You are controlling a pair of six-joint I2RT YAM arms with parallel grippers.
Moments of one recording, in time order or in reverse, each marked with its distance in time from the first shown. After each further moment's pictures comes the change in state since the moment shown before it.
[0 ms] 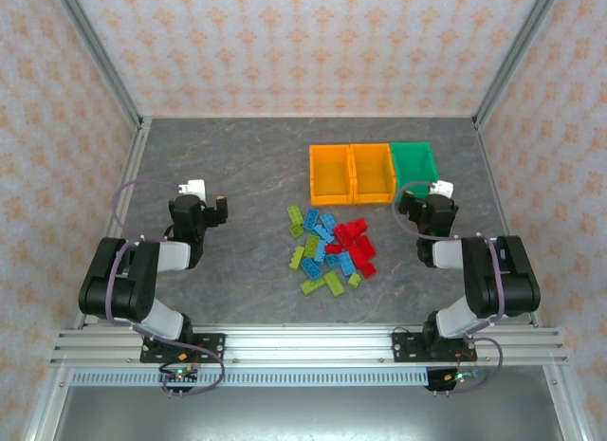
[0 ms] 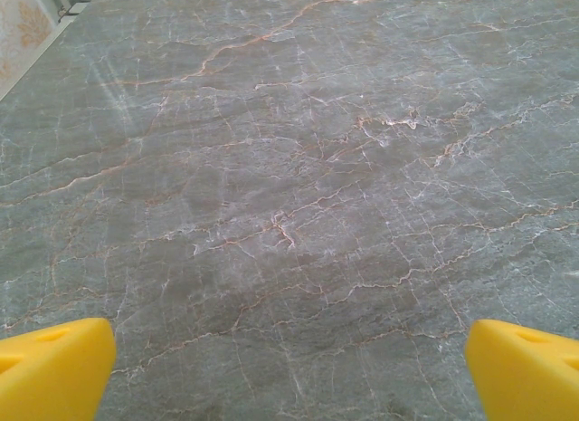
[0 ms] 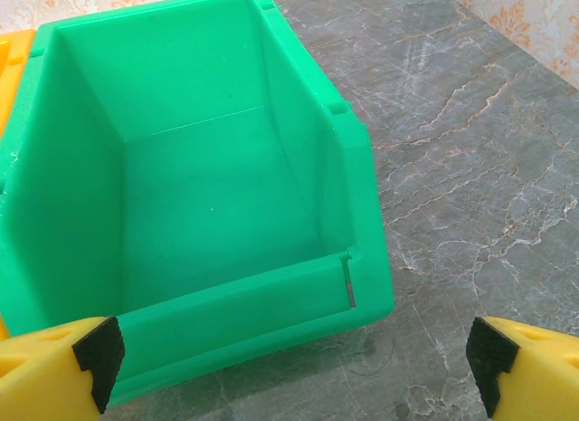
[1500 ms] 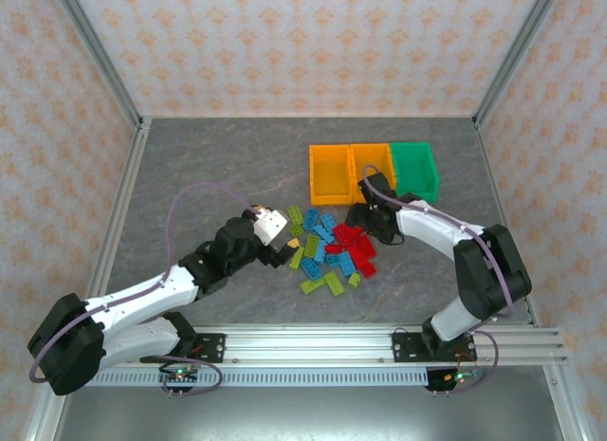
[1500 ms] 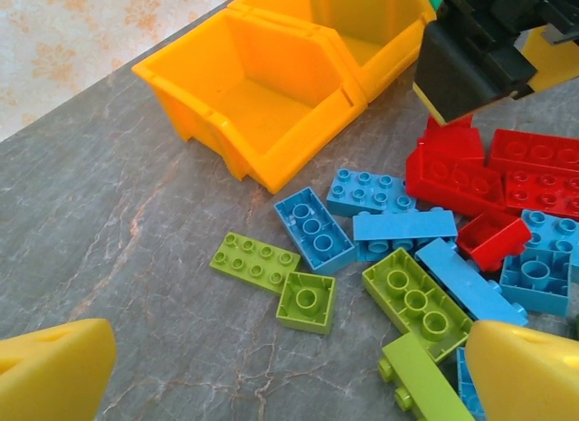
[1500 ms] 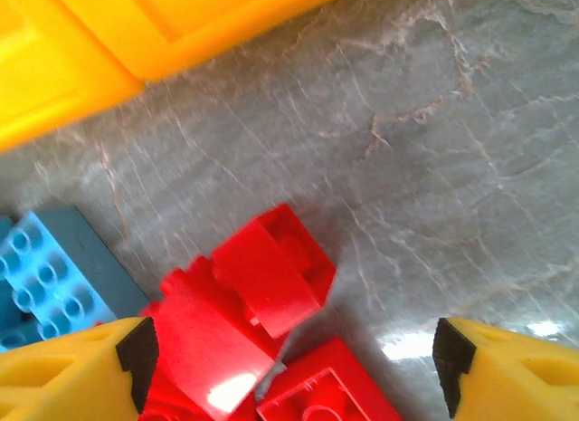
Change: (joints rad) left arm -0.690 -0.457 0.078 -0.513 0.081 0.213; right arm 0.427 0.039 0.528 -1.193 -0.185 0.594
